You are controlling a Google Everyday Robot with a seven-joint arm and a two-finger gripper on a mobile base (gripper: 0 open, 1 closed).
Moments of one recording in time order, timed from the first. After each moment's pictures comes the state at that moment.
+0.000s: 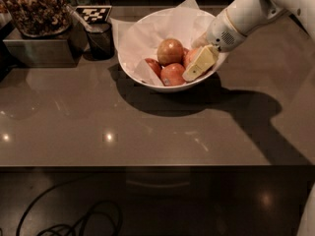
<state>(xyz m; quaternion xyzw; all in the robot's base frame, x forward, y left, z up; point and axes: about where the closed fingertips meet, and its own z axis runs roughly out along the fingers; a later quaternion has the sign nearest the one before) 0.636 -0.109 0.897 -0.56 0.76 0.18 0.27</state>
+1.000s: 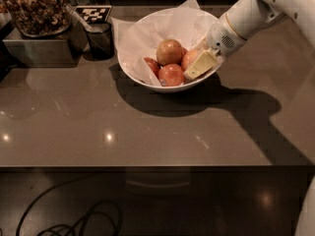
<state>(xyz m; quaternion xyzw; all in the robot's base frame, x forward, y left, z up) 0.637 -0.111 0.886 -0.57 0.76 0.18 0.26</state>
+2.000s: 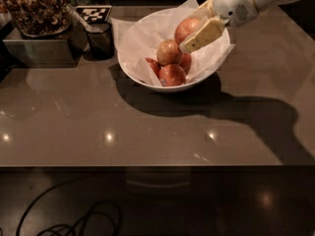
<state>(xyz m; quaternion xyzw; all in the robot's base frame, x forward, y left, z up) 0.620 -0.089 0.986 -0.60 0.67 0.23 0.38</state>
